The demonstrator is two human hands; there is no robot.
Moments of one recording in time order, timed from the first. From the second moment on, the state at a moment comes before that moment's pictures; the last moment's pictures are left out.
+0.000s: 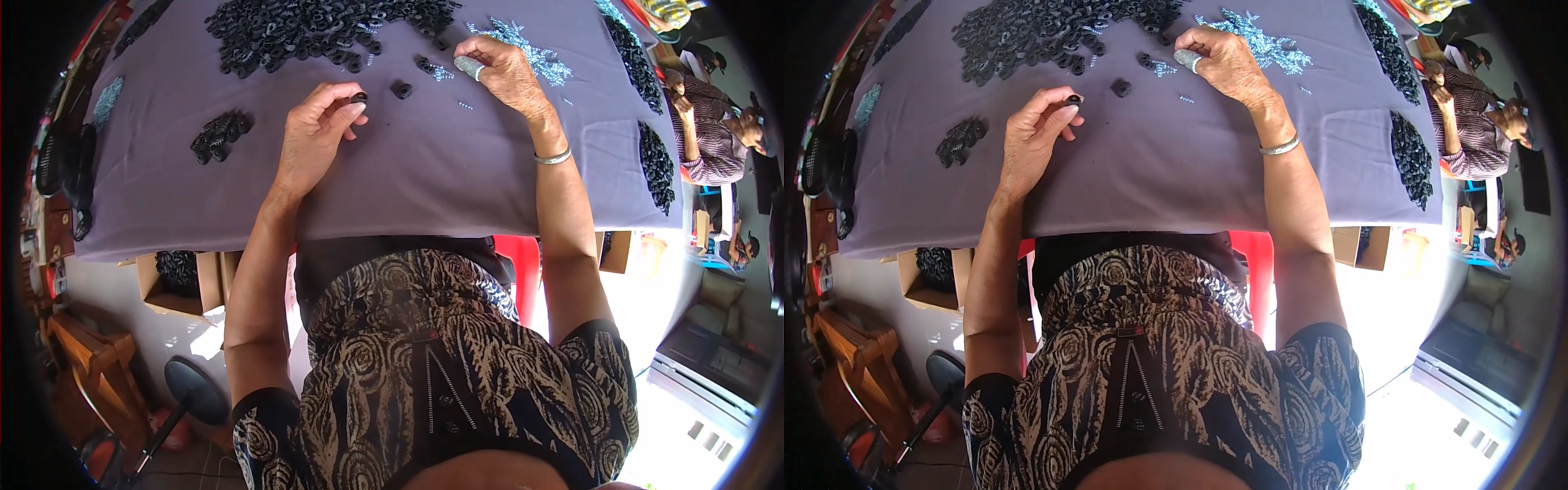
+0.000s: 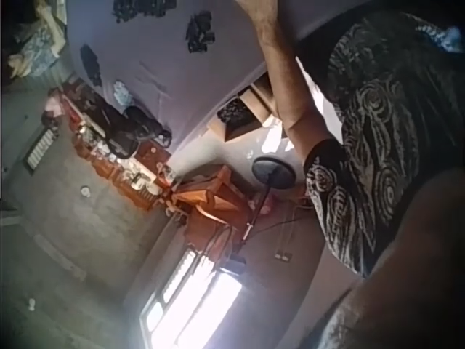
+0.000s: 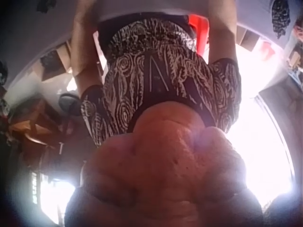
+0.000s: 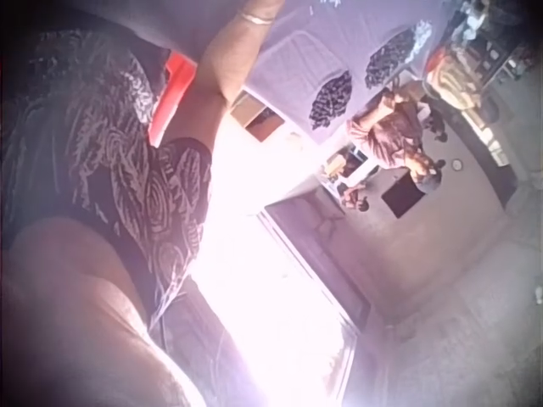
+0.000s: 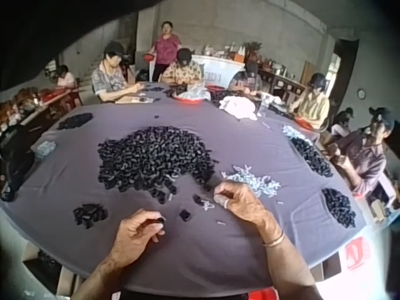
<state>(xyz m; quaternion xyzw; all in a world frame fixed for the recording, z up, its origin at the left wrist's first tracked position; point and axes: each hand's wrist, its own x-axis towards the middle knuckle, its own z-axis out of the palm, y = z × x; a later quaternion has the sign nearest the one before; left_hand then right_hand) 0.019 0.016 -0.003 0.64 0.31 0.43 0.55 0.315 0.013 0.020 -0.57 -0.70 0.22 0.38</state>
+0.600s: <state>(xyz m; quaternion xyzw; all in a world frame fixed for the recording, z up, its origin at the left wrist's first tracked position) 0.021 0.011 -0.001 0.66 0.35 0.40 0.54 0.285 0.006 0.036 -0.59 -0.76 0.09 0.27</state>
